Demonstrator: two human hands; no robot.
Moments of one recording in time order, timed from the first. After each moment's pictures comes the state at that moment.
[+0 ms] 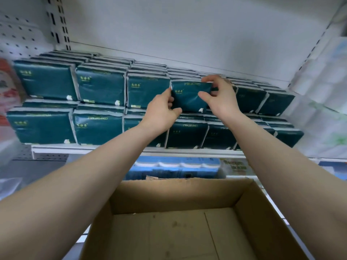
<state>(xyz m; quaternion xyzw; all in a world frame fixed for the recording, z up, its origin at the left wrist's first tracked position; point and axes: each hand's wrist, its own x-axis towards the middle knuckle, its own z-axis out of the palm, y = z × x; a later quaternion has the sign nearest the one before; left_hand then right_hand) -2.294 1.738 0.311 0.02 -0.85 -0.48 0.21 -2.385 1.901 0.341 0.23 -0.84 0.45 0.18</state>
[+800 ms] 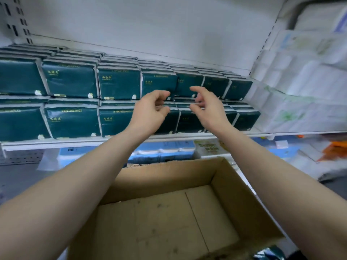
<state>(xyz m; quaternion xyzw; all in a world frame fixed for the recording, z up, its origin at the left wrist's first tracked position) -2.253 1.781 0.304 -0.05 -0.82 -0.52 0.23 -2.308 1.965 0.320 0.20 -0.90 0.33 0.19</state>
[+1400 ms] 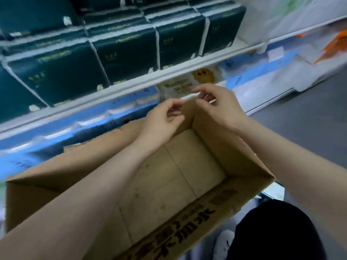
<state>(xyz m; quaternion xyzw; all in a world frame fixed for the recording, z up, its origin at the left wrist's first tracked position) -2.289 1.937 0.159 -0.13 -0.83 -0.54 -0.04 -2.310 2.131 0.171 0.08 -0.93 0.36 0.07</state>
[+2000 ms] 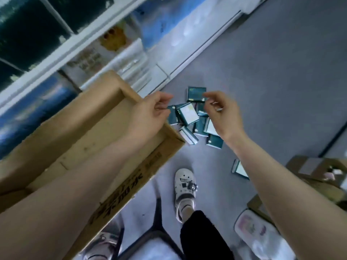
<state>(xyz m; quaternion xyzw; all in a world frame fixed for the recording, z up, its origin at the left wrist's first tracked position) -2.248 2.120 0.211 -0.13 -0.81 -0.51 -0.26 -2.173 2.317 0.179 -0.27 -0.85 0.46 0.04</state>
